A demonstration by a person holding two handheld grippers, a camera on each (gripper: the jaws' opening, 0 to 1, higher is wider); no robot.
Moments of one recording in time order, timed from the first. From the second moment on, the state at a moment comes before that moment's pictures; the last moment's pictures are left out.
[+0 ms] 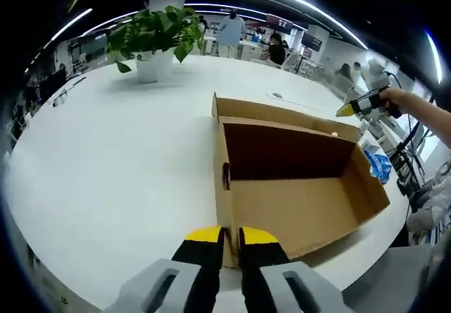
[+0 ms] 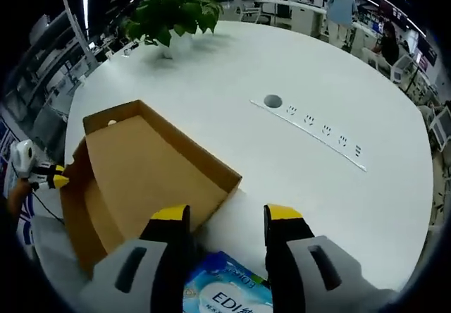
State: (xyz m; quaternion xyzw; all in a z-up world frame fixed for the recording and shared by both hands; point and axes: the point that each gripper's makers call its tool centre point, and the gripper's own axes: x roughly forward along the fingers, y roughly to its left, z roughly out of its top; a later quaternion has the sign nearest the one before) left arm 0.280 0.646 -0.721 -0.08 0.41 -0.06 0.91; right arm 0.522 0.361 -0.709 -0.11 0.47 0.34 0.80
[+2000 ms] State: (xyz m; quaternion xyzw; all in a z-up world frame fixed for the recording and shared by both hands) left arm 0.281 0.648 -0.723 -0.08 0.42 -0.06 0.90; right arm 0.533 0.371 -0.694 -0.07 0.46 0.26 0.85
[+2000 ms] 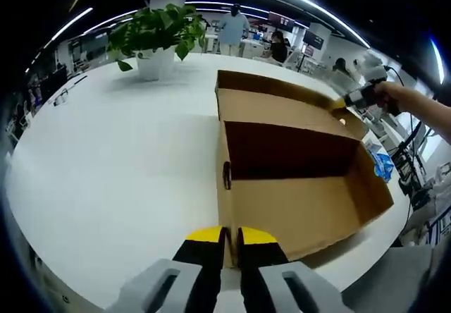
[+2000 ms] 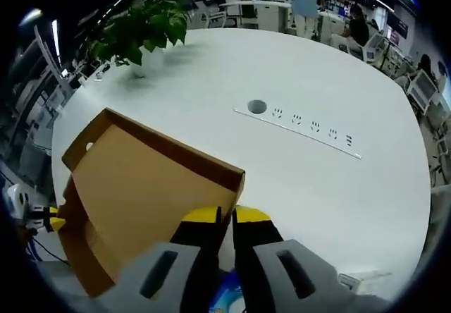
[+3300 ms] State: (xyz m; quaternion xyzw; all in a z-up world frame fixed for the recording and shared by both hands) left arm 0.279 0.648 -0.722 -0.08 0.42 -0.06 0.90; right arm 0.486 0.379 -0.593 -0.08 0.33 0.32 0.89
